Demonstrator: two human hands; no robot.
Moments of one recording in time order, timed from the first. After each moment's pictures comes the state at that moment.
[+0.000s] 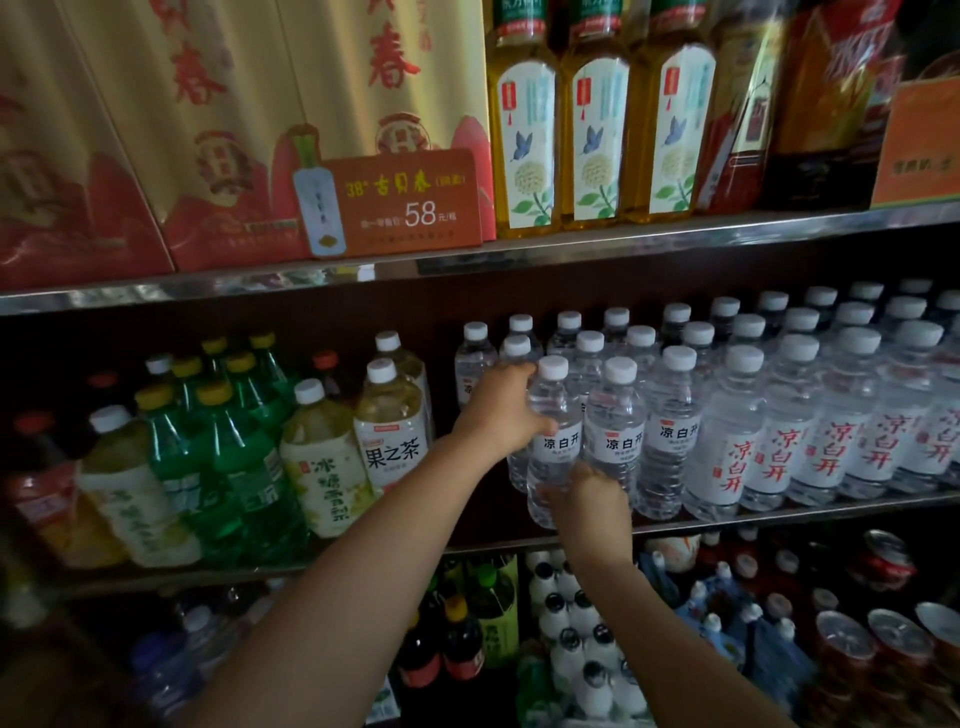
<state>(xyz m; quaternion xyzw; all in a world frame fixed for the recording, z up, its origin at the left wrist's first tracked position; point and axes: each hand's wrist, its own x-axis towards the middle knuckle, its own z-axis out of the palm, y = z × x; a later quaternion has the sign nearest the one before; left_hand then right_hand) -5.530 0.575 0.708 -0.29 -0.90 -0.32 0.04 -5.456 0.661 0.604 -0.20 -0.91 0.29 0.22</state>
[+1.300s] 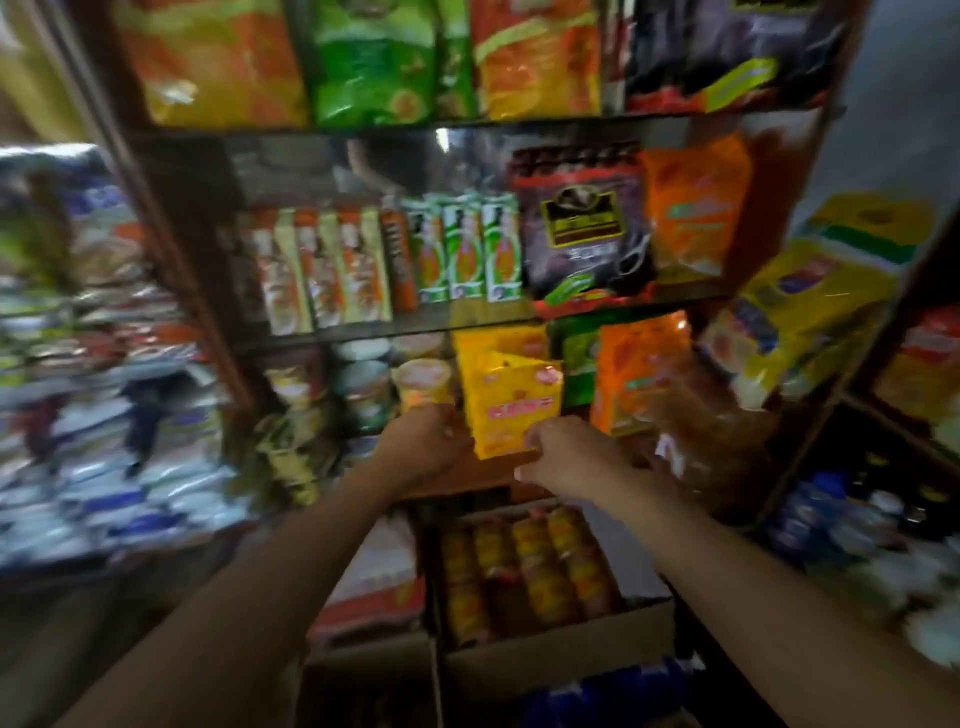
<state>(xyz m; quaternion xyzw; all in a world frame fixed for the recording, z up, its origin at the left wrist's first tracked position) -5.042 0.023 0.627 0.48 -0.85 -0.19 0.11 -5.208 0.124 0.639 0.60 -0.78 0.10 -0.15</state>
